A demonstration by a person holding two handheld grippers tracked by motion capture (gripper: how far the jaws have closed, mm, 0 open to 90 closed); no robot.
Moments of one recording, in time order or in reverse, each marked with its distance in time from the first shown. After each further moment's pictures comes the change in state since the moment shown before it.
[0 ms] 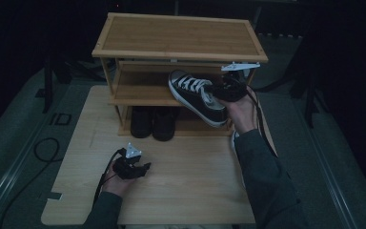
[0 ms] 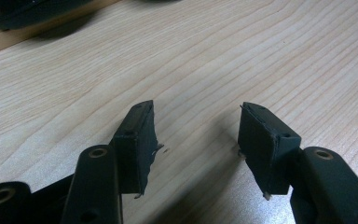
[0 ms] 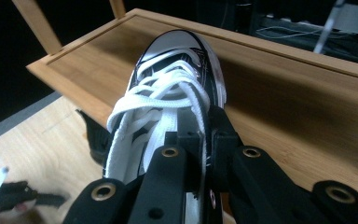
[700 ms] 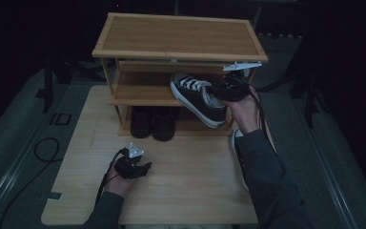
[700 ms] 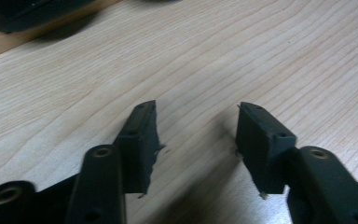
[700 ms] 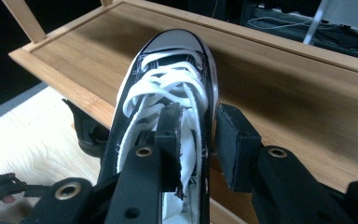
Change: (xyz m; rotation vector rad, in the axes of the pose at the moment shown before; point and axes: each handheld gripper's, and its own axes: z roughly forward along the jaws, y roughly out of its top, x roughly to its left) left arm -0.008 0.005 0.002 0.024 0.039 0.003; right arm -0.005 0.000 -0.005 0.044 -0.038 -0.017
